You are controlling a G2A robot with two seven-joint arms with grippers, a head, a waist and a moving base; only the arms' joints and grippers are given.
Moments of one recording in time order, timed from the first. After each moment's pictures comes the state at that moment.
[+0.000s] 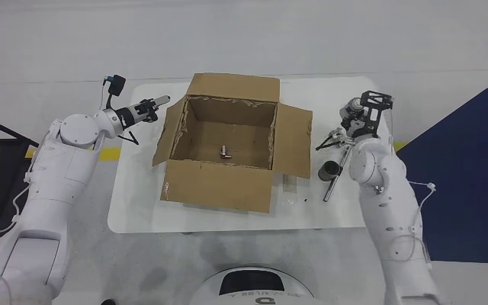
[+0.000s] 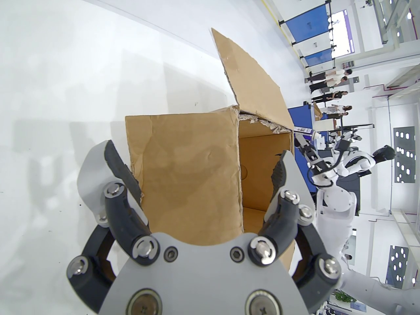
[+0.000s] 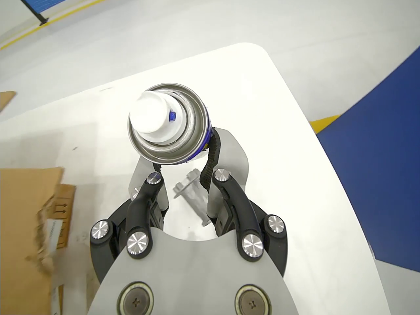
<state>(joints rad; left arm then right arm) 0.80 -0.99 -1.14 -0.89 -0.04 -0.32 -0.82 -1.35 -1.26 1.48 -1.68 -1.19 0.28 0.51</state>
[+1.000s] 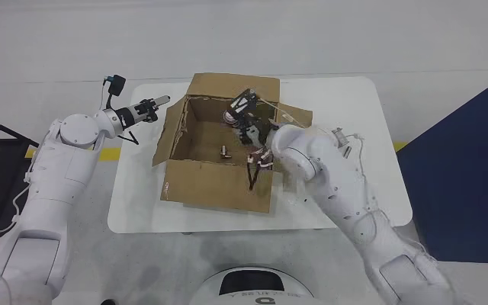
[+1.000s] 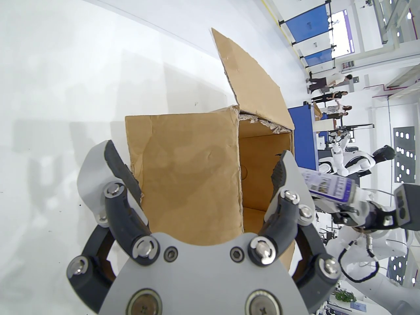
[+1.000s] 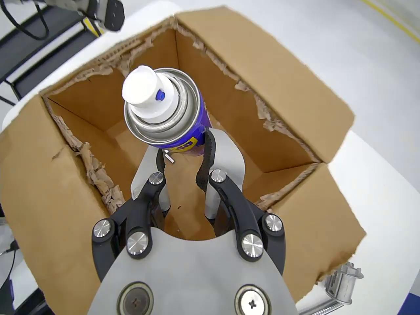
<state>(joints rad) 0.80 -0.99 -1.14 -0.89 -0.04 -0.32 -0.82 -0.96 -1.34 0.91 -1.66 -1.12 -0.07 0.98</state>
